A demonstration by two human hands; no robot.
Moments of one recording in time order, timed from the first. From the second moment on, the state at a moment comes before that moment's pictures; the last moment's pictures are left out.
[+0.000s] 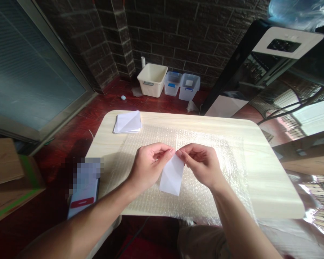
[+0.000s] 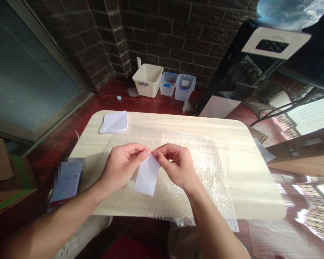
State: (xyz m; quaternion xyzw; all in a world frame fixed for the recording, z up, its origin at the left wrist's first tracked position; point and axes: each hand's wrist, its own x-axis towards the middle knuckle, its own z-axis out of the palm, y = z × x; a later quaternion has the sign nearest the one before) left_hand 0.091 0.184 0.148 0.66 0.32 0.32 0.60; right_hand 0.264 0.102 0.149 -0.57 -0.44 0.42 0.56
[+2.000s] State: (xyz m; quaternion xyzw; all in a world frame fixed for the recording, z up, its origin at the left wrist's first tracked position) left_hand 0.095 0.180 0.143 0.64 0.33 0.20 0.67; right_hand 0.280 0.105 0.148 -0.62 -0.37 0.27 0.64
